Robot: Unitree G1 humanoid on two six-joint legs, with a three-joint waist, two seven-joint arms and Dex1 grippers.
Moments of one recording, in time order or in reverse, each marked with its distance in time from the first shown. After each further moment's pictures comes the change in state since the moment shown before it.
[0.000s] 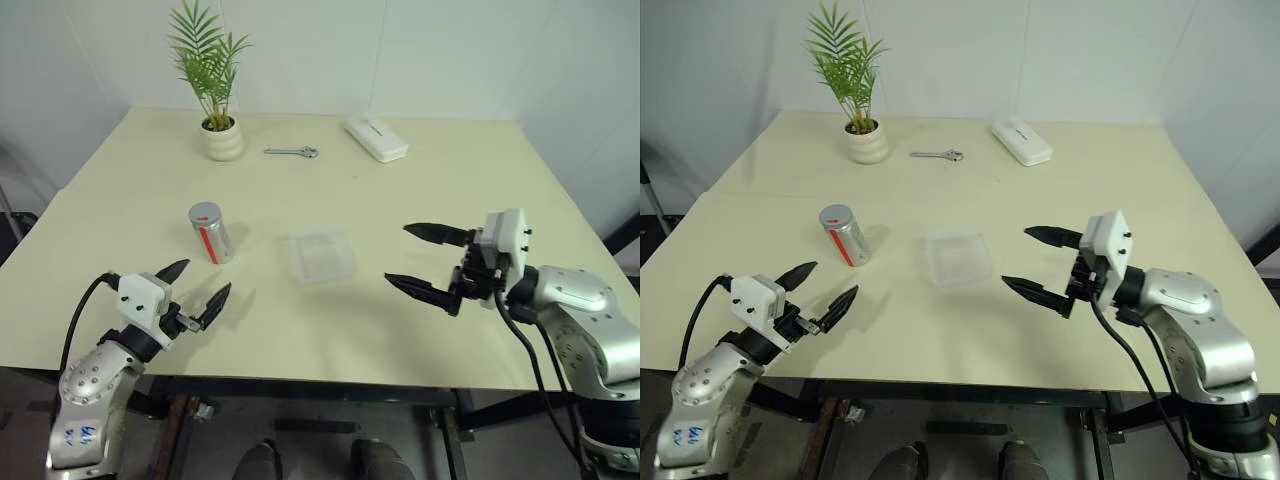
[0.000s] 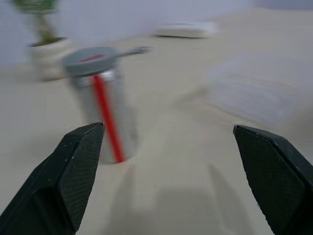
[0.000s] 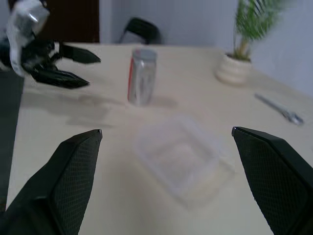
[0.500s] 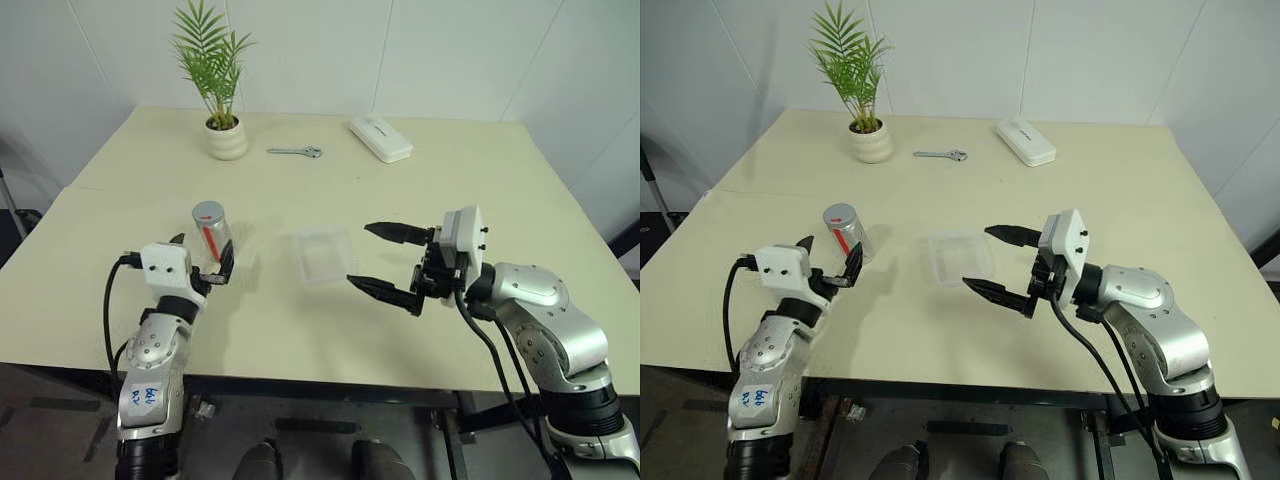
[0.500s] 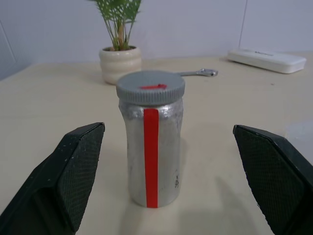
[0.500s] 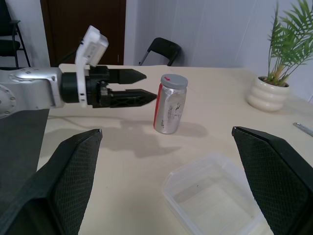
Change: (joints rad) left arm -0.224 -0.140 -0.102 0.139 0.144 0.023 0.281; right arm -0.035 0.069 0.092 -0.064 -0.008 0.047 -0.063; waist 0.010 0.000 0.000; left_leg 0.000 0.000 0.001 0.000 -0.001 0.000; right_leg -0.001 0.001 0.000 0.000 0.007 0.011
